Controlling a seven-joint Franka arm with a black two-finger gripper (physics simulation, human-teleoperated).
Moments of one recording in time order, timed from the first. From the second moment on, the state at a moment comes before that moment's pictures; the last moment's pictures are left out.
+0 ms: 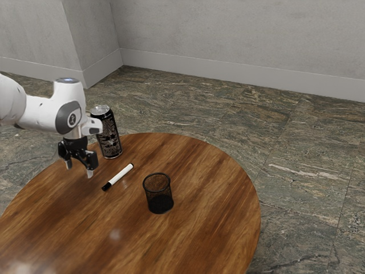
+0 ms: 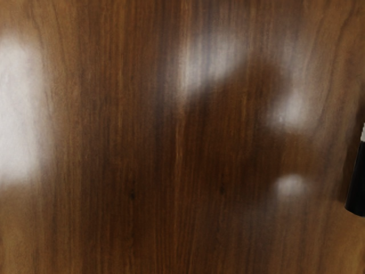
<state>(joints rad) 0.03 0.33 0.29 -1.98 0.04 2.17 0.25</state>
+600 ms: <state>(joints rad) 0.03 0.45 0.21 -1.92 -0.05 2.29 0.35</state>
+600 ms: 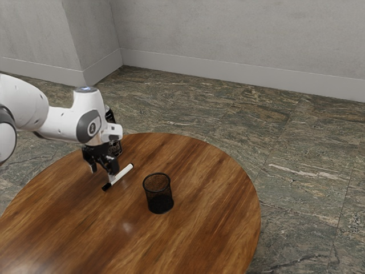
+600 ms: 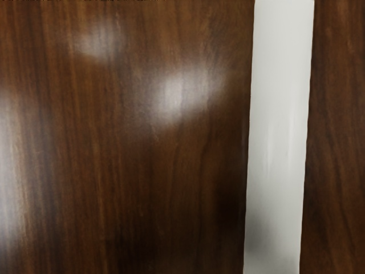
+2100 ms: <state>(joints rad) -0.02 0.24 0.19 -1.92 -0.03 2.16 0.15</state>
